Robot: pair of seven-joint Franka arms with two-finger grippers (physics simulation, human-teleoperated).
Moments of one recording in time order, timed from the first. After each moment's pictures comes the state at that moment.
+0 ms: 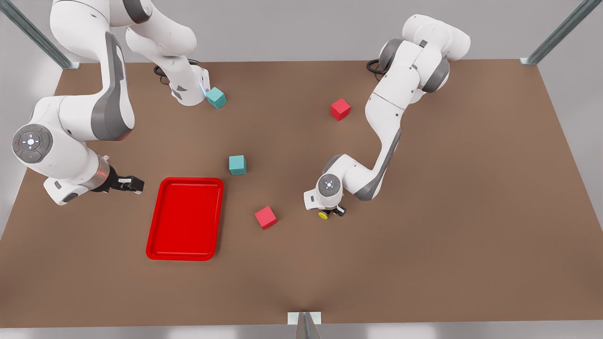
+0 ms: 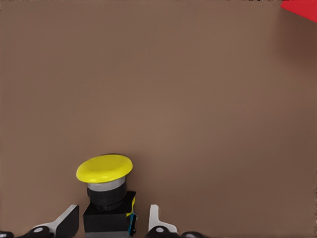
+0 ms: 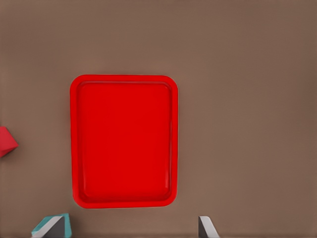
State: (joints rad) left arm -0.58 0.91 -0.06 -1.36 0.09 2.16 -0.04; right arm -0.04 0.27 0.11 -1.41 -0.08 1.61 0.12
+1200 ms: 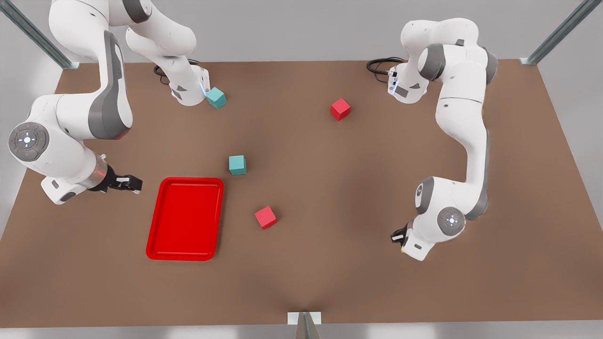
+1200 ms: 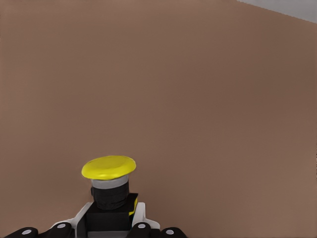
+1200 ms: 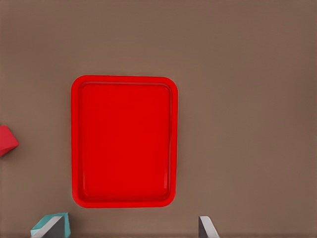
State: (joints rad) left arm -0.19 0.81 -0.06 -1.23 0.01 2.02 -0.48; right arm -0.04 0.26 0.11 -1.41 -0.08 1.61 0.10
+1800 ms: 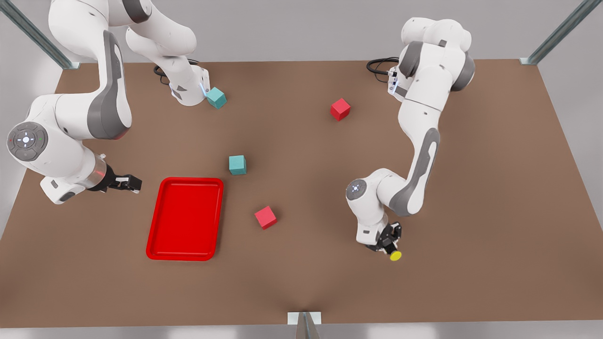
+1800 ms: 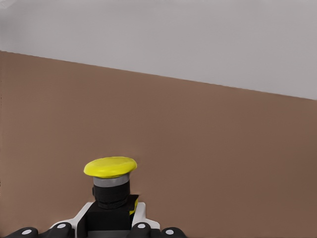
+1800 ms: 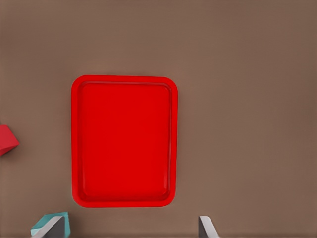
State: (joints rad) left arm -0.38 0.84 -0.06 -1.36 0.91 2.20 -1.39; right arm -0.04 0.26 0.11 -1.41 -0.08 1.61 0.10
